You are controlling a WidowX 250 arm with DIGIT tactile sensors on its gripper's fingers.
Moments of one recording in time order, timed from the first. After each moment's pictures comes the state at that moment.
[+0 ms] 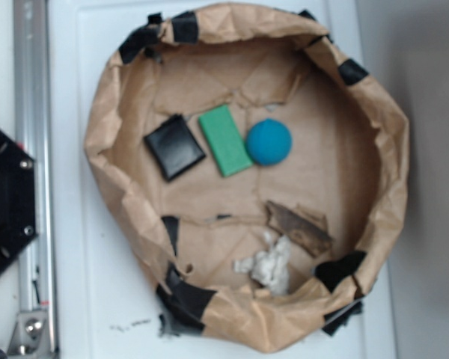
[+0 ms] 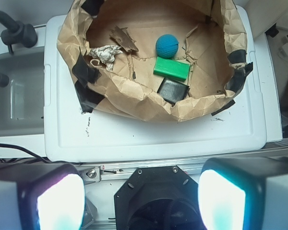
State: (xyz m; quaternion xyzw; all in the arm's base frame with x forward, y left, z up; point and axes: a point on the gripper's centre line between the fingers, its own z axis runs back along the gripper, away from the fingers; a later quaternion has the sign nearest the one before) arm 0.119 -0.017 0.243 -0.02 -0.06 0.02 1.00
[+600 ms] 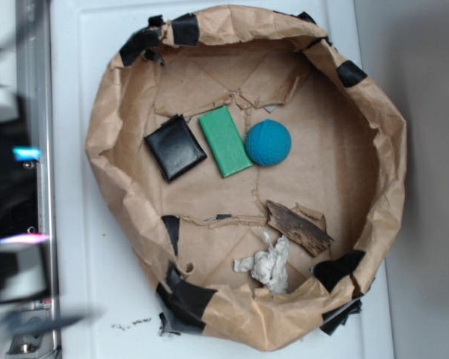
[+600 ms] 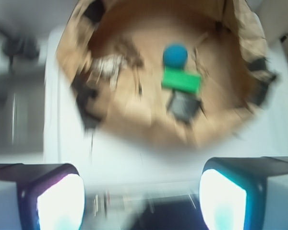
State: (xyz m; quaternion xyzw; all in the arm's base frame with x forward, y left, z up) arm 0.160 0.001 0.188 -0.05 -0.15 0.12 0.98
